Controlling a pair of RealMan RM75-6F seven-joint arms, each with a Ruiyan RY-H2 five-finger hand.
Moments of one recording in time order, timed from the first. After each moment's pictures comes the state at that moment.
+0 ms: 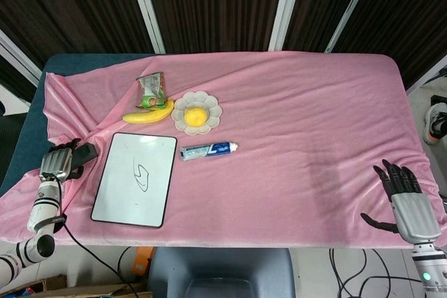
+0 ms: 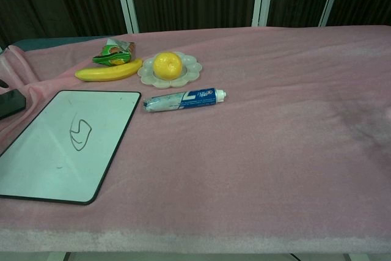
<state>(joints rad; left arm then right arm) -0.55 -1.46 -0.21 -1.05 0.87 0.78 0.22 0.08 -1.09 0.01 -1.63 -1.54 1.43 -0.07</state>
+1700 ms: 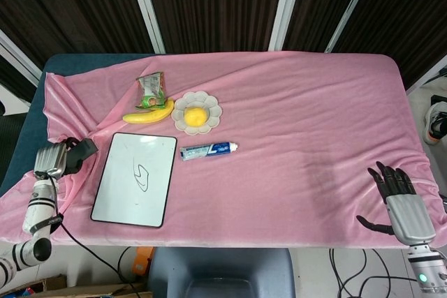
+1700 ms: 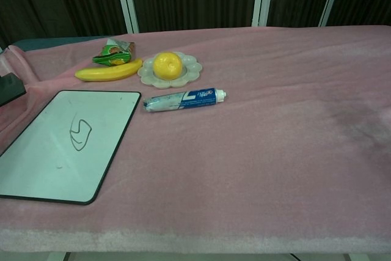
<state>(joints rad) -0.52 -1.39 -0.21 -1.18 0.95 0.93 0.12 0.09 -1.09 0.00 -1.64 -1.56 1.42 -0.08</state>
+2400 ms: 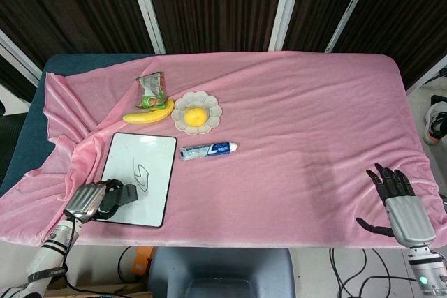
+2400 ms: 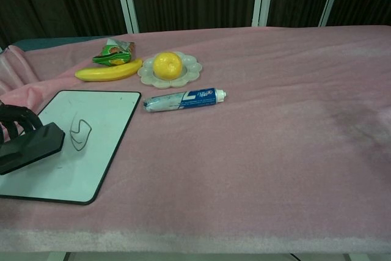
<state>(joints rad) -0.43 -1.23 -0.04 -1.69 1.21 0.97 0.17 0.08 -1.09 -0.01 -1.64 -1.57 1.43 -0.08</state>
